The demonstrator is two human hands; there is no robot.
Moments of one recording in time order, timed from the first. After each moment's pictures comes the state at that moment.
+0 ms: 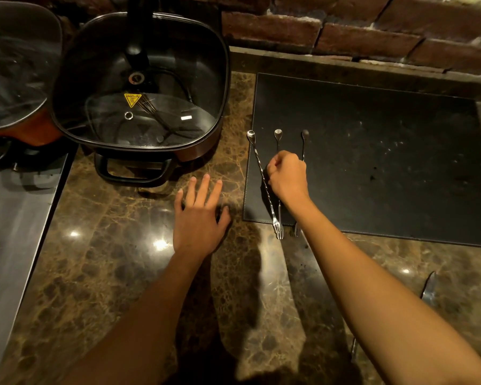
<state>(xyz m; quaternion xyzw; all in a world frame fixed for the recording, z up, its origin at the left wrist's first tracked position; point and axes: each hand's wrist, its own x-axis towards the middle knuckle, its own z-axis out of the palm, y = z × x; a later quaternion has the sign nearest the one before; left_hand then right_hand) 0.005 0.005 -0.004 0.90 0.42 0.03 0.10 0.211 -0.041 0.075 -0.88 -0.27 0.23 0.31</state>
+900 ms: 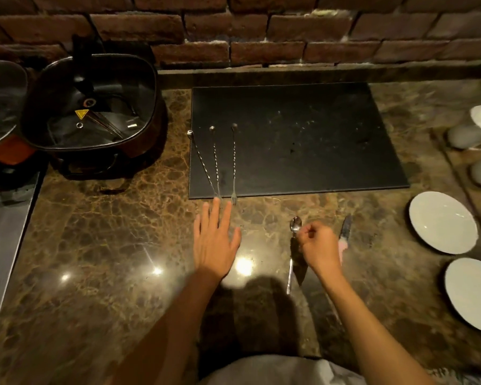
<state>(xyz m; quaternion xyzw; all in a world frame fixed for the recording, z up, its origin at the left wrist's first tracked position) 0.040 -0.181 0.041 0.92 0.36 0.03 0.18 0.193 -0.342 0.092 -0.90 -0.10 0.24 0.35</state>
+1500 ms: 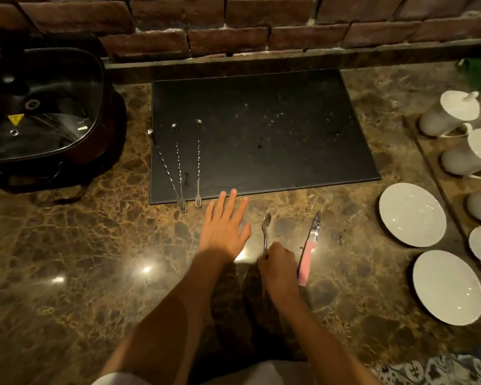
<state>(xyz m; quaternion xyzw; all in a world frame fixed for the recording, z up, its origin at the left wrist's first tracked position) 0.136 -0.208 0.004 0.96 0.24 -0.08 0.11 0.173 -0.354 0.069 -0.94 -0.14 0.26 0.17</state>
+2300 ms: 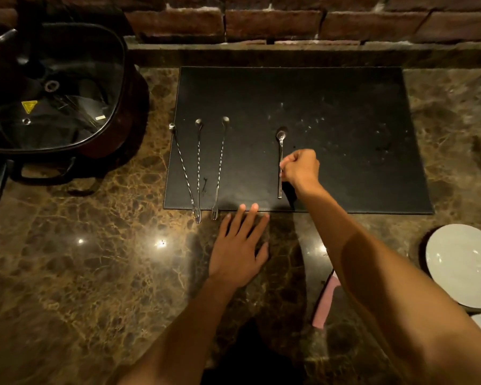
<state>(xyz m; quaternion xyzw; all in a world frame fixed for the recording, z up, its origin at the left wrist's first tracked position) 0.133 -0.209 -0.008 0.97 0.24 0.00 0.08 0.368 -0.185 0.054 -0.87 -0.06 0.27 0.40</state>
